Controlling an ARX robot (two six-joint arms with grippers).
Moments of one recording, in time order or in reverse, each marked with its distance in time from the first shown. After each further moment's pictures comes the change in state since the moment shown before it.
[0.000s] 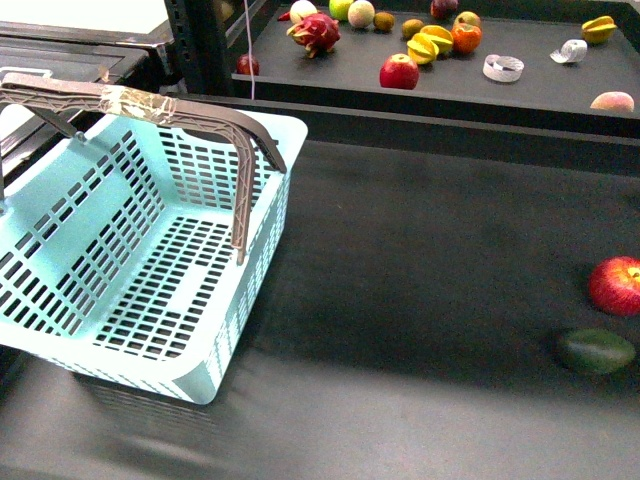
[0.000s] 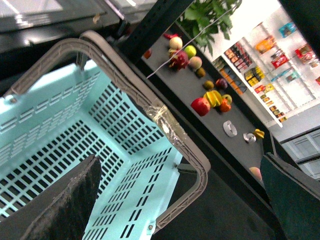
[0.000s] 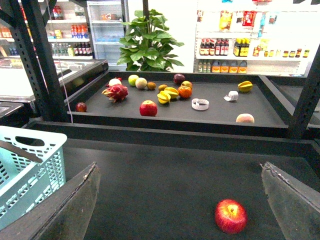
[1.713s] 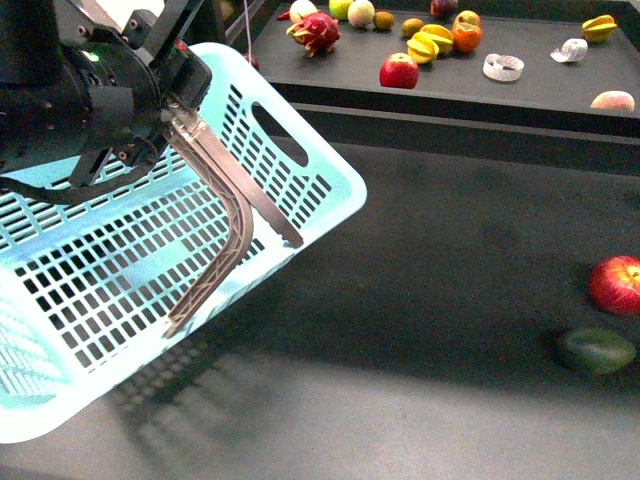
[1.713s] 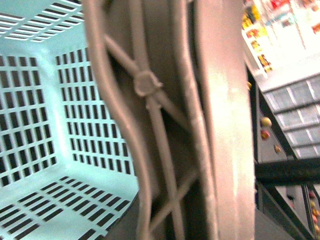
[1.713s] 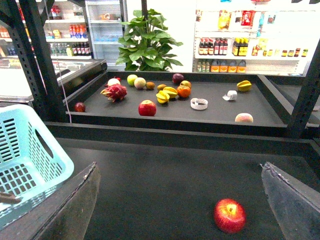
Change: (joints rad) left arm -0.161 0.681 0.562 -0.018 0.092 -0.166; right arm 0.000 0.000 0.000 0.000 0.000 0.000
